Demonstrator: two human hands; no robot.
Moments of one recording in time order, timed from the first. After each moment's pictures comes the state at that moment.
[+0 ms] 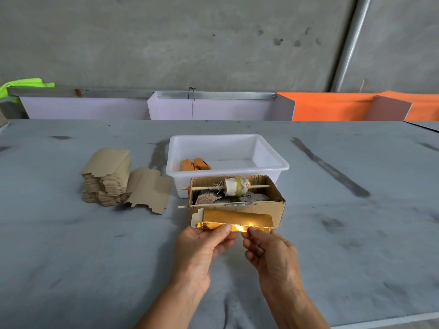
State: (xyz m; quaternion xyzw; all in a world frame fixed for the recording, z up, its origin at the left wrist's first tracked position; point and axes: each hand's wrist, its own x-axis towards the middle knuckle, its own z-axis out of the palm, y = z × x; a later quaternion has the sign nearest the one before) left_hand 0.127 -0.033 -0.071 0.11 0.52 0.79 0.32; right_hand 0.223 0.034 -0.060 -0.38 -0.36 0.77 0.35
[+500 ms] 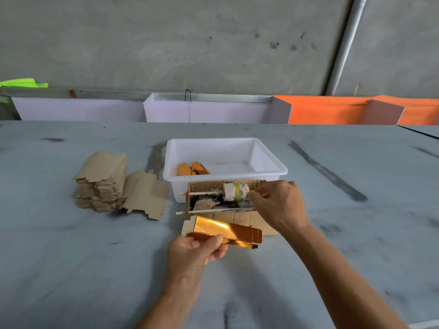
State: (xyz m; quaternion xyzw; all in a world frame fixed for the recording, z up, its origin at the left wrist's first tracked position) left_hand 0.112 -0.039 -0.082 0.13 0.56 0.77 0.29; right_hand 0.193 0.102 -0.009 -0.41 -0.85 0.18 0.27
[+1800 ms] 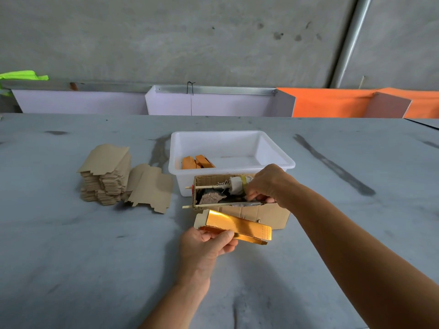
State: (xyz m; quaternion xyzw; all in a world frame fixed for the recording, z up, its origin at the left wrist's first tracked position) left_hand 0.111 -0.033 -0.086 0.16 0.57 0.75 0.29; right_hand 0.150 0.126 0.009 -0.48 -0.78 0.40 0.08
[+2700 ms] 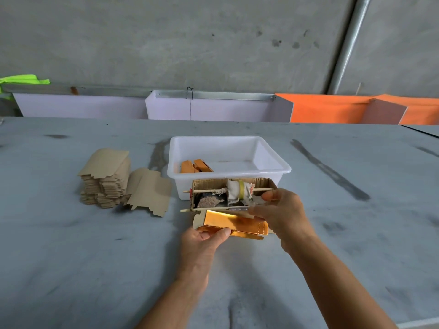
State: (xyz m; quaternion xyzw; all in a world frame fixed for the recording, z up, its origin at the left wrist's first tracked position) left_hand 0.109 -0.022 -0.090 0.14 0.59 0.75 0.26; right_hand 0.202 0.083 -0.013 -0.44 -0.67 0.52 0.28
